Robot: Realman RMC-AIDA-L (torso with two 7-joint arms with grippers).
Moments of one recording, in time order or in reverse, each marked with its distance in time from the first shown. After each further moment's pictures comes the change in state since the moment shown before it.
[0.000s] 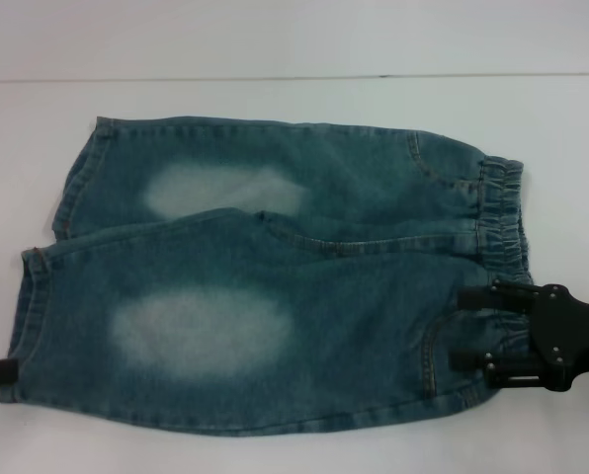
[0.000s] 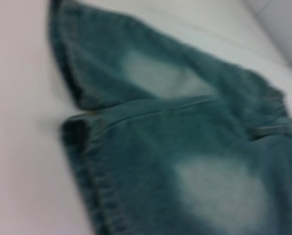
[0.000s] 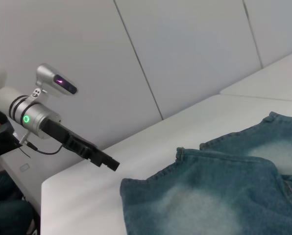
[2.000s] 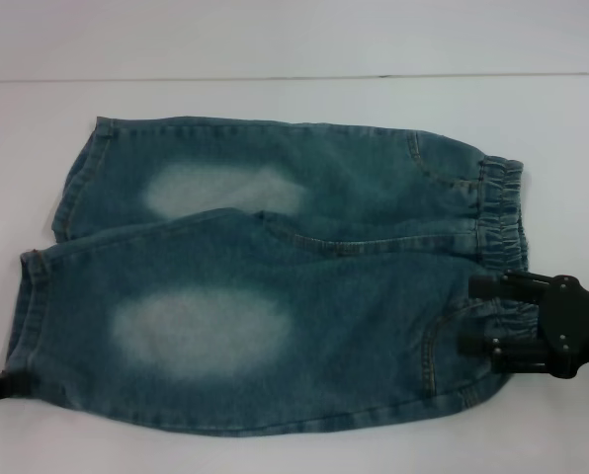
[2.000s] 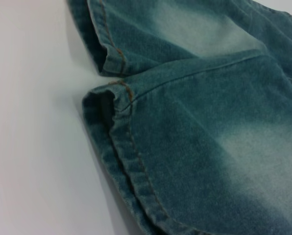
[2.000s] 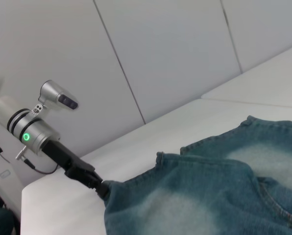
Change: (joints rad) left arm -0.026 -0.052 0.144 -0.029 0.080 -0.202 -0.007; right arm -0.004 -0.004 0.032 0.003 0.000 0.024 -0.001
